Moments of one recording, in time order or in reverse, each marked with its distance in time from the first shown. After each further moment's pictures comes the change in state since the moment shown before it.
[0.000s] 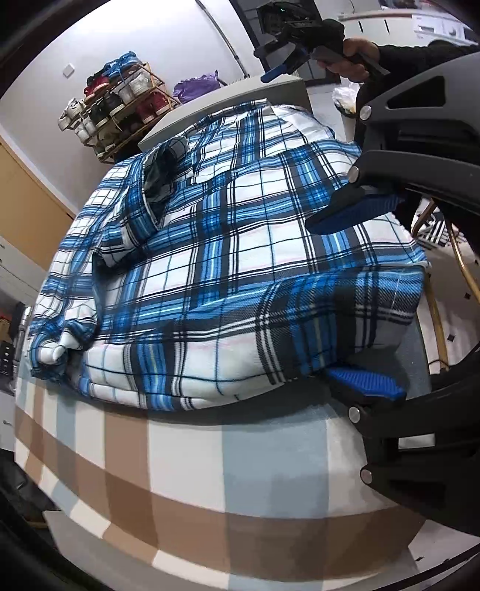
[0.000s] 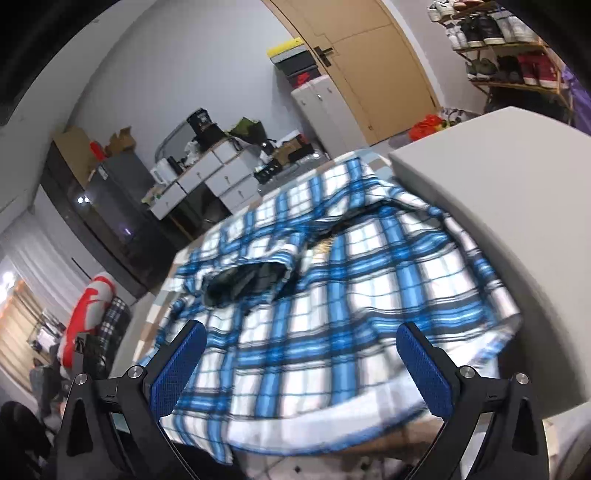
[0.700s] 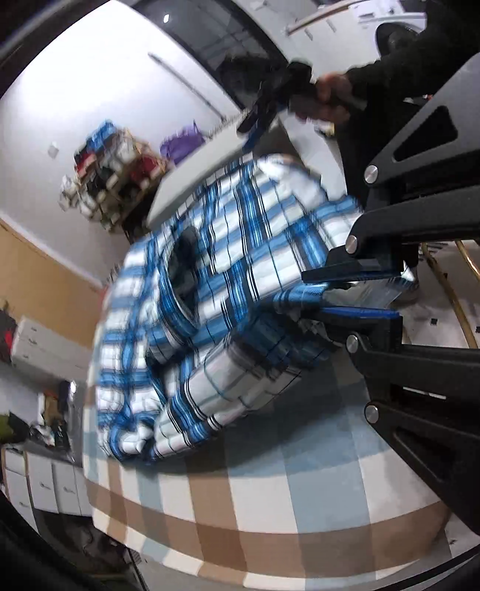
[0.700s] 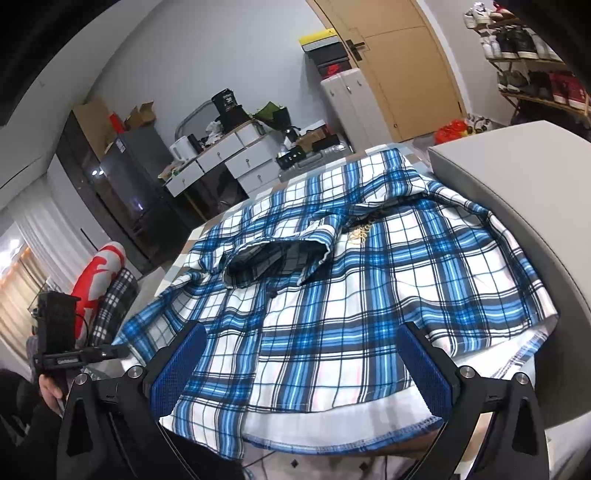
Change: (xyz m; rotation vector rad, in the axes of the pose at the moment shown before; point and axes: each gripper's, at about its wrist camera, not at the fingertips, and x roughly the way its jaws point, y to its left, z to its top) left arm -0.026 -0.047 -0.002 0.235 -0.127 -0.096; right arm 0.023 0.040 -0.016 -0.105 0.017 0.055
